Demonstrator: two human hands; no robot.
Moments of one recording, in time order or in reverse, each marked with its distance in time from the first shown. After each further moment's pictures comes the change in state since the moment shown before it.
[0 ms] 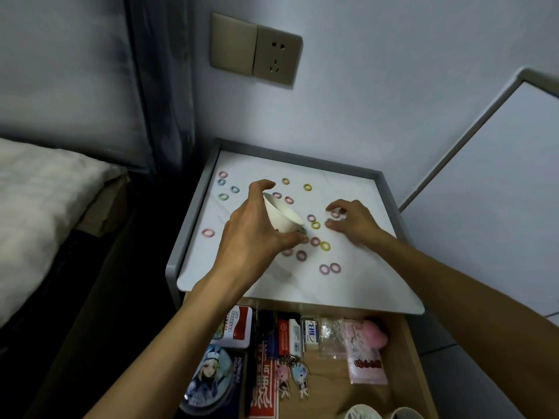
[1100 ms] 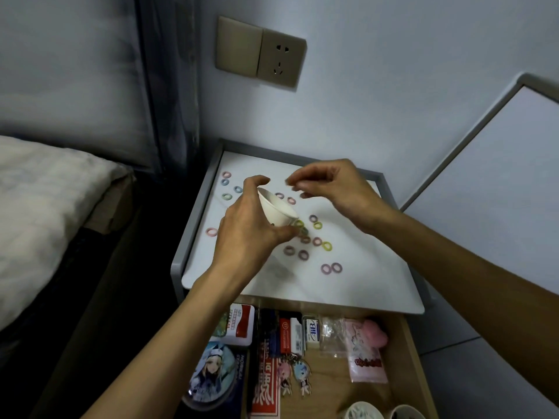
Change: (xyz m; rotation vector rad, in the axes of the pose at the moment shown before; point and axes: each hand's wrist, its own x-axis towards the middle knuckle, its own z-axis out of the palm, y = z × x) left_hand 0.003 -0.005 -0.005 -0.034 0.088 -0.003; right_hand -0.062 -0.128 -0.050 0.554 -0.131 -0.357
